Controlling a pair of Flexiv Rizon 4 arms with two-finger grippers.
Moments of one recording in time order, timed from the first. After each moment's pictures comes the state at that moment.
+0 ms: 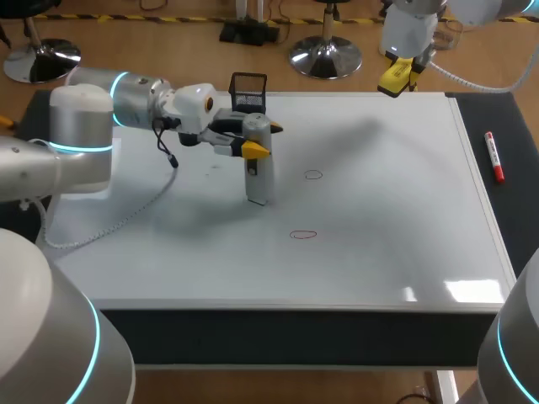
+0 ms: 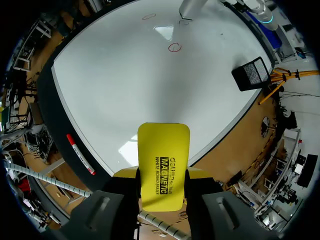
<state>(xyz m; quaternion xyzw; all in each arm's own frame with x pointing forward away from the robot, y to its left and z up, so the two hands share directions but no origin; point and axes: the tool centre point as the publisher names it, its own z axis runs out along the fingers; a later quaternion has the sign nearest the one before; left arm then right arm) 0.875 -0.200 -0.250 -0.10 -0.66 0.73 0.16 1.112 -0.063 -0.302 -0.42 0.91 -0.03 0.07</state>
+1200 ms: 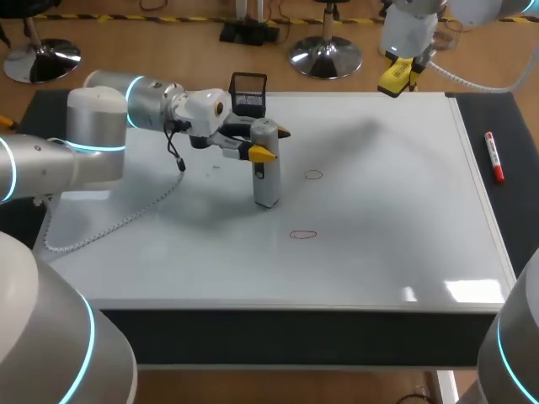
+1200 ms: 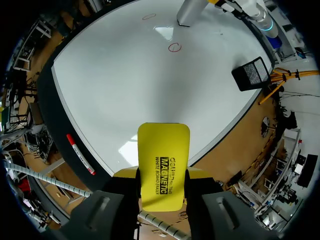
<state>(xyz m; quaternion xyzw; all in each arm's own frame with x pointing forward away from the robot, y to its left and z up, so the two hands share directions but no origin) 0.885 -0.211 -0.268 -0.11 -0.65 0.73 0.18 1.112 -0.063 -0.302 -0.42 0.91 -0.03 0.07</state>
